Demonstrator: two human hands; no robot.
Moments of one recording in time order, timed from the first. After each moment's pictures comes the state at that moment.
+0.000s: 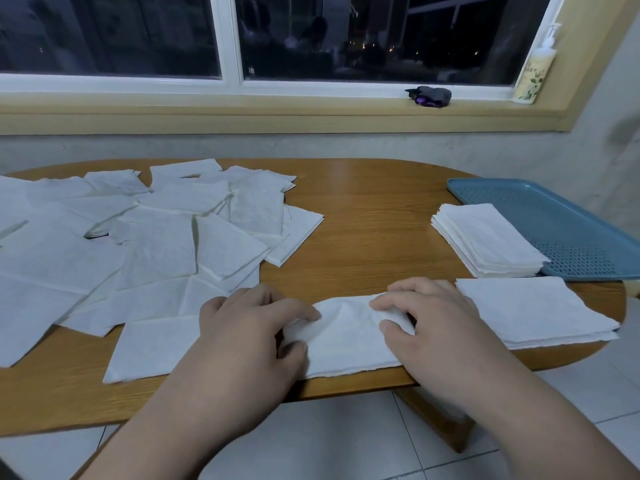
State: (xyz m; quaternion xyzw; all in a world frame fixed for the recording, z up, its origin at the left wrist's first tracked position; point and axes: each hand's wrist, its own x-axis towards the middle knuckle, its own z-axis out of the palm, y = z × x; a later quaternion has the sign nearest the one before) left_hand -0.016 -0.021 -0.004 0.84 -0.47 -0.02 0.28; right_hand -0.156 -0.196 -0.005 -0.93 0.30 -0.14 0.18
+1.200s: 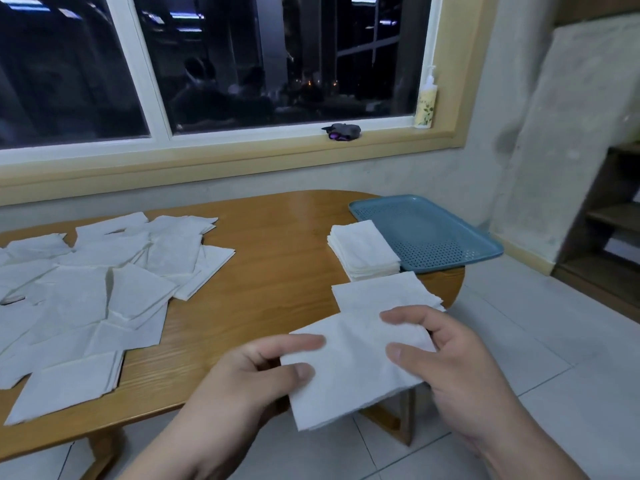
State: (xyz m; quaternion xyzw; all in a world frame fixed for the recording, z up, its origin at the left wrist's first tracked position) left_hand -0.136 -0.071 0.019 0.56 -0.28 -0.47 0.62; right_hand -0.311 -0.217 0.010 -0.63 0.31 -0.33 0.62
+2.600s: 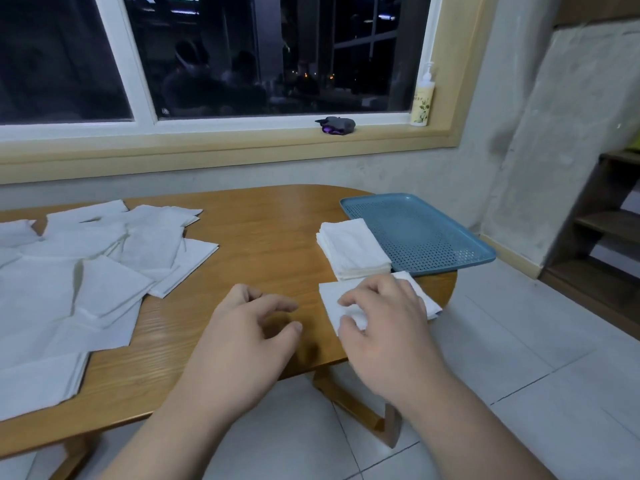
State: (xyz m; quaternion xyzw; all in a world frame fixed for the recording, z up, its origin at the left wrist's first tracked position) left_hand -0.114 -0.126 0.009 0.80 -0.44 -0.05 0.40; right_hand -0.255 -0.248 0.001 -0.89 0.35 -0.28 0.12
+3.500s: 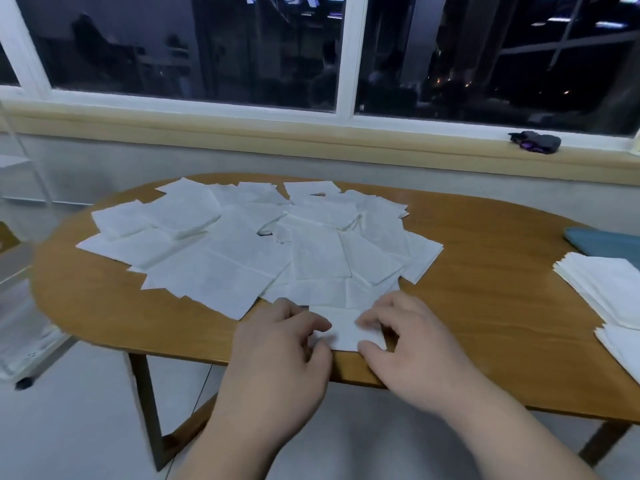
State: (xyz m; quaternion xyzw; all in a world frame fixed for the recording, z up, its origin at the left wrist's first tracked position) left_hand 0.026 0.108 -0.012 0.85 -0.31 0.10 0.41; right_hand -0.045 -0.069 -0.013 -0.95 0.12 -0.16 0.25
